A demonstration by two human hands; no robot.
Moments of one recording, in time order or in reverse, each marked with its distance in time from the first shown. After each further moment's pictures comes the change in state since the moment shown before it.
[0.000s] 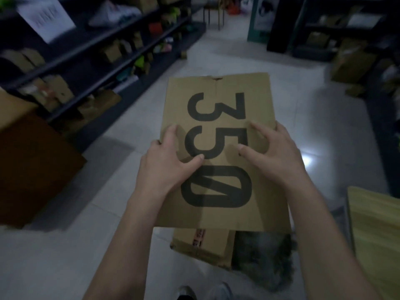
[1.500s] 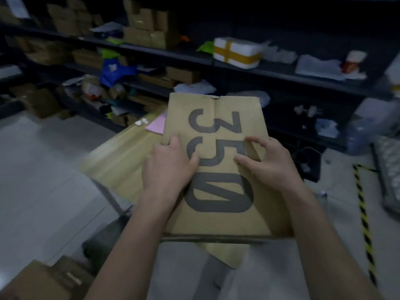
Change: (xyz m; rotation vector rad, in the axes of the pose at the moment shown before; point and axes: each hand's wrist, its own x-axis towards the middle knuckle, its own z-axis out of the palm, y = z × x) left_hand -0.562 0.280 0.075 0.006 -0.456 1.270; right_hand -0.748 0.087 -0.203 -0.123 0.999 0.953
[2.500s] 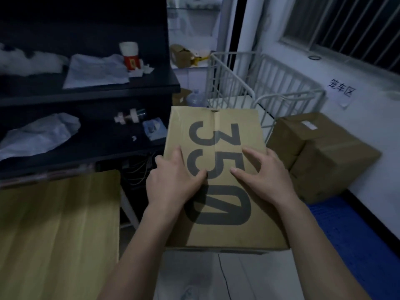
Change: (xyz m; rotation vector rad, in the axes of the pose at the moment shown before) left_hand 0.063 0.486 0.260 -0.196 -0.439 0.676; right_hand 0.017 0.361 -0.290 -0.224 0.469 0.698
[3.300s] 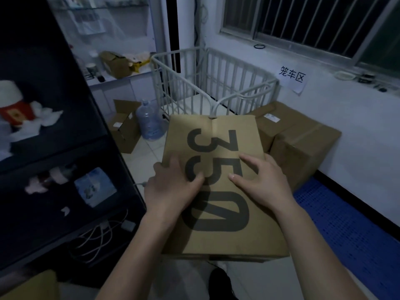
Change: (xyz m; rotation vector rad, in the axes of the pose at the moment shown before) left_hand 0.256 0.107 0.097 -0.024 -0.230 0.235; right_hand 0.213 0.081 -0.007 0.027 0.127 0.255
